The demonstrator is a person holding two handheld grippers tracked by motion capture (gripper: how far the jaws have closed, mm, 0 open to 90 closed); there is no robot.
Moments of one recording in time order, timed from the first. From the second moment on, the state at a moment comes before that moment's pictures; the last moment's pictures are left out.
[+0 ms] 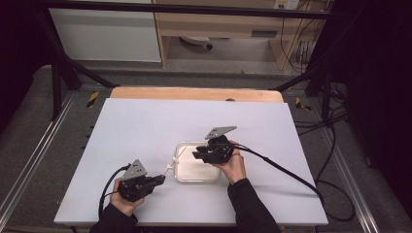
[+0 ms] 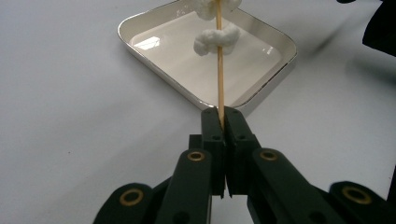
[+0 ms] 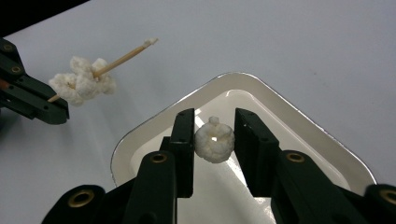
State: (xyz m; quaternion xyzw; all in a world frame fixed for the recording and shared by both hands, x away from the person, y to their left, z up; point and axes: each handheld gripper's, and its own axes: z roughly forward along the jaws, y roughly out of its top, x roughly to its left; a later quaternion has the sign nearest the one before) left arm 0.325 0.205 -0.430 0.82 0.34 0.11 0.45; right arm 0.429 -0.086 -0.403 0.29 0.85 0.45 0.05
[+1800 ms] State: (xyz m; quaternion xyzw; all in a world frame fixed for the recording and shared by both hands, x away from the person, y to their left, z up) left arm 0.313 0.180 -0.425 0.81 0.29 0.12 0.49; right arm 0.412 -0.125 -0.375 0.32 0.71 0.62 -0.07
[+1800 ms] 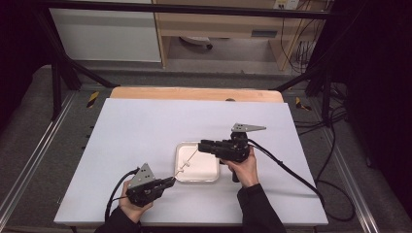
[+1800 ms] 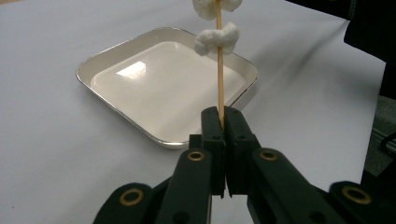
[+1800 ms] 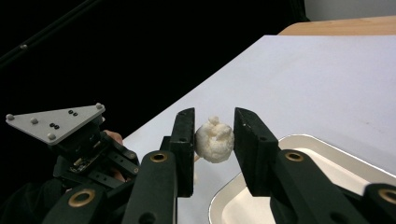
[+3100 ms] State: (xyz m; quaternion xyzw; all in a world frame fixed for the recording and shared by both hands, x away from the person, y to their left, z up) left arm 0.312 0.175 -0.428 0.81 0.29 0.12 0.49; right arm 0.402 -0.105 -0.403 0.31 0.73 0.60 -0.12
